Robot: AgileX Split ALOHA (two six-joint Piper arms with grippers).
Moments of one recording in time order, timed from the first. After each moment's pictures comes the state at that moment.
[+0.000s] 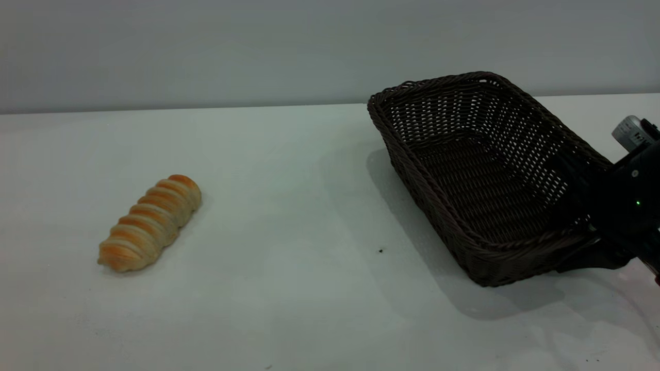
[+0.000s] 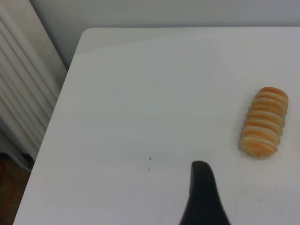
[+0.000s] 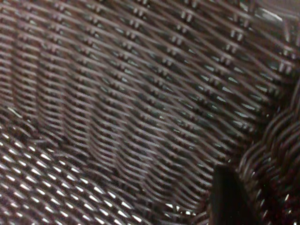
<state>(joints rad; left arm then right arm) -0.01 0.26 -0.52 0.20 0.76 -0.15 0.06 2.06 -0.77 1.55 0.28 -0.59</state>
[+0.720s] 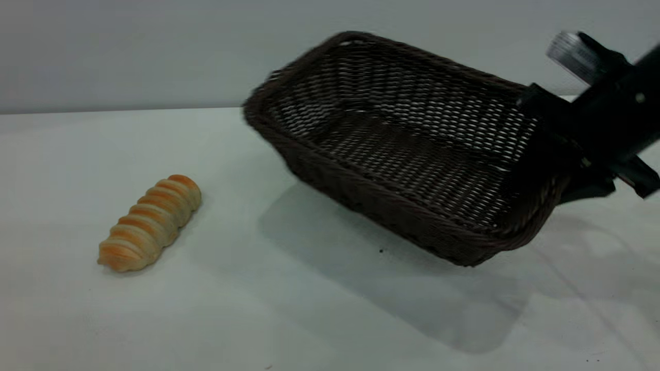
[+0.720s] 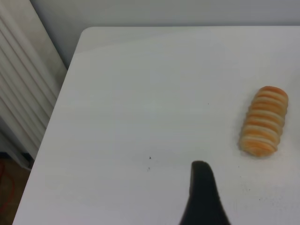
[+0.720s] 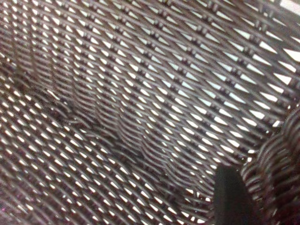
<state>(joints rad) -0.01 0.26 -0.52 0.20 0.76 -0.15 0.06 1.96 -0.98 1.00 0.66 -0.55</state>
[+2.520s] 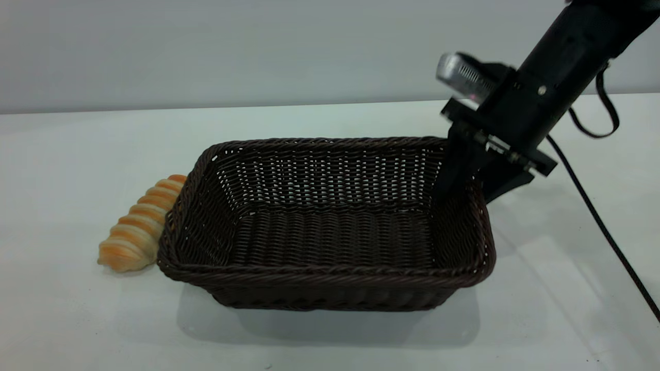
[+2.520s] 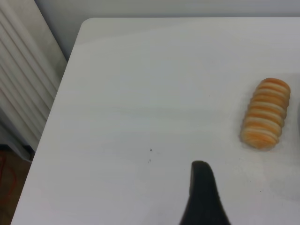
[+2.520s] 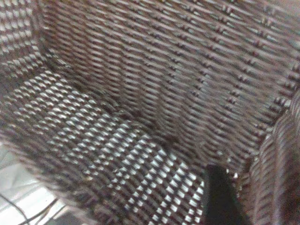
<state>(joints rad) -0.01 0.26 -0.52 0.20 0.78 -0.15 0.15 2.33 -1.55 0.75 1.09 -0.52</state>
